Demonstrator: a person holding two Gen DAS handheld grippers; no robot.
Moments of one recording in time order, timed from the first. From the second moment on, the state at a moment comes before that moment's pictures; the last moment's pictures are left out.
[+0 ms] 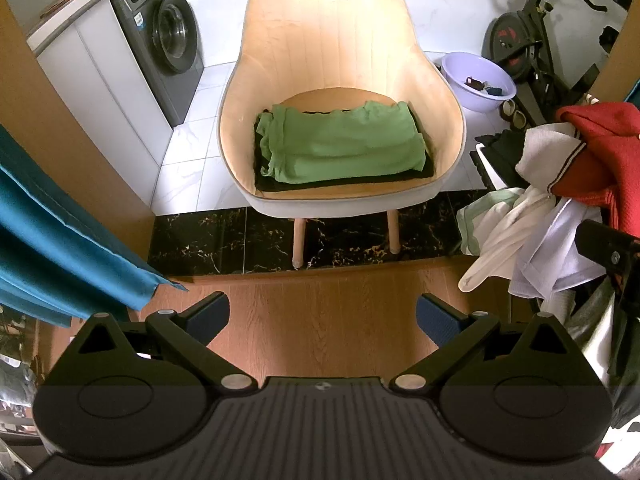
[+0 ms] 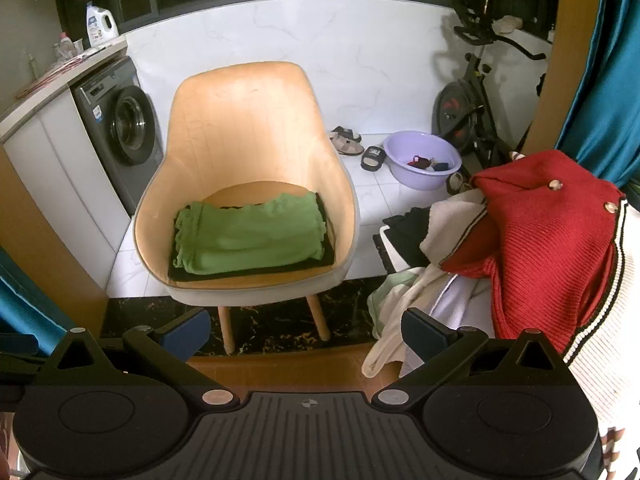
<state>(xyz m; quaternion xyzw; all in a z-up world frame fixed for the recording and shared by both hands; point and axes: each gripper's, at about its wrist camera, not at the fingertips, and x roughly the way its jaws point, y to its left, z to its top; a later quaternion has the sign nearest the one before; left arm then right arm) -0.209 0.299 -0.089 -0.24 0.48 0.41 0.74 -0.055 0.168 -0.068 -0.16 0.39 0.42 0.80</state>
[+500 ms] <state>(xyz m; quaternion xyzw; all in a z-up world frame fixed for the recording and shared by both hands) -0.208 0.304 -0.093 -0.24 0.48 0.42 0.73 -0.050 0.171 -0.071 -0.17 0.40 0.42 0.80</state>
